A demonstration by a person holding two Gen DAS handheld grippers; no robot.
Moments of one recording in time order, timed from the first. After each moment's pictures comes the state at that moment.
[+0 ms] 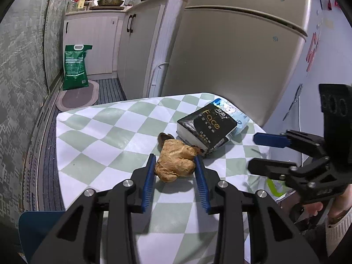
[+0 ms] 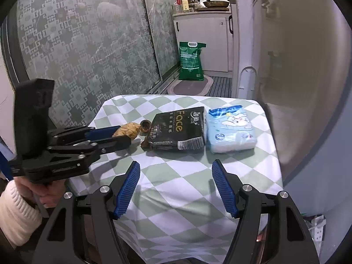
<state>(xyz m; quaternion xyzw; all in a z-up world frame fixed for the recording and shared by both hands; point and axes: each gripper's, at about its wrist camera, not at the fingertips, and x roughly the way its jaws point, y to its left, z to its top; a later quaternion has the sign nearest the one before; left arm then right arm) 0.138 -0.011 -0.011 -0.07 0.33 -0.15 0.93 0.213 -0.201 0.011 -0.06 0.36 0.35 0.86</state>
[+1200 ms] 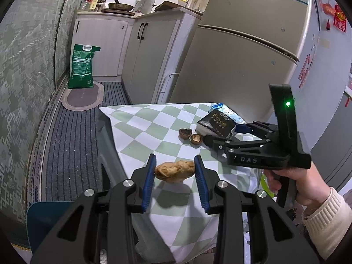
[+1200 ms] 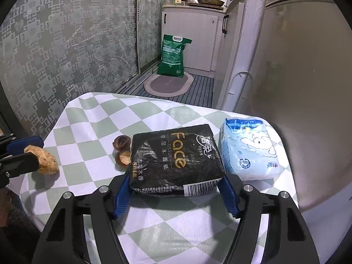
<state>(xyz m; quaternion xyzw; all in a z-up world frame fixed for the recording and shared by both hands) 0.098 0.051 0.003 -0.11 0.31 -0.16 0.93 0.248 -0.131 -0.004 -0.14 0.36 0.27 0.88</state>
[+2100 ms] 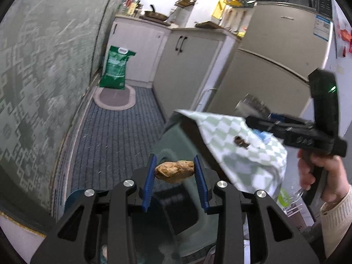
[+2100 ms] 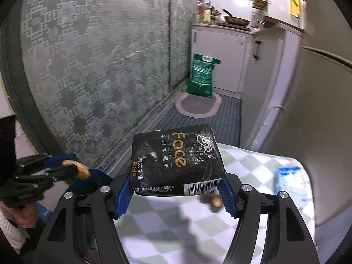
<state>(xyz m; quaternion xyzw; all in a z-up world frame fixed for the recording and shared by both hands) 0.050 0.157 -0.003 -0.15 0.29 -0.08 0.94 0.199 -0.044 0.054 -0.13 0.31 0.35 0.87</state>
